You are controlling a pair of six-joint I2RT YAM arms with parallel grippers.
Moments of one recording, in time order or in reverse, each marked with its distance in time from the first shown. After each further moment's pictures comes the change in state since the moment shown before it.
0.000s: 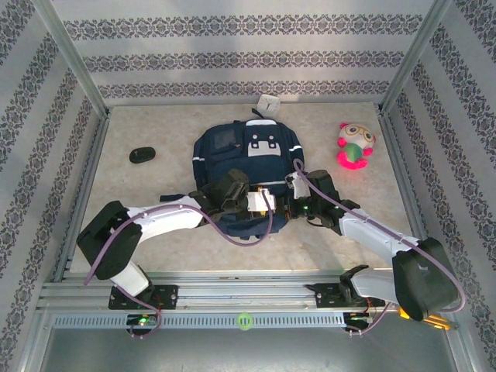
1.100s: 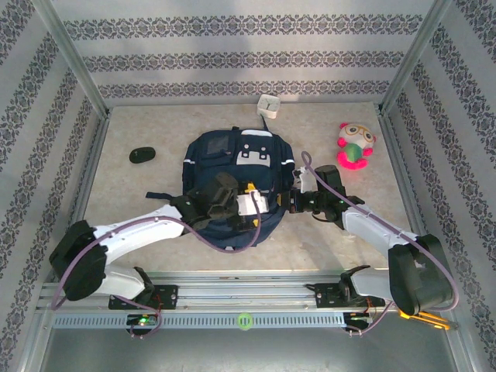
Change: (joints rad) left arm -0.044 -0.204 -0.050 -0.134 -0.022 -0.112; right arm -0.105 0.037 0.018 0.017 -0.064 -0.035
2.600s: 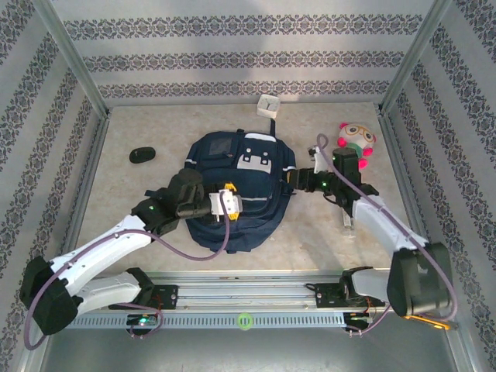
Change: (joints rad) left arm 0.170 -0.322 -0.070 -0.163 0.167 0.170; right arm -0.115 -0.046 0.134 -0.034 0.019 -0.163
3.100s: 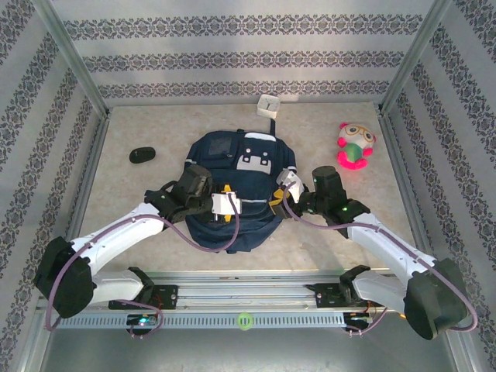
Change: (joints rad) left arm 0.047 0.166 0.026 -0.092 -0.066 0.187; right arm 0.233 -0.124 -0.105 -0.027 0.016 -0.494
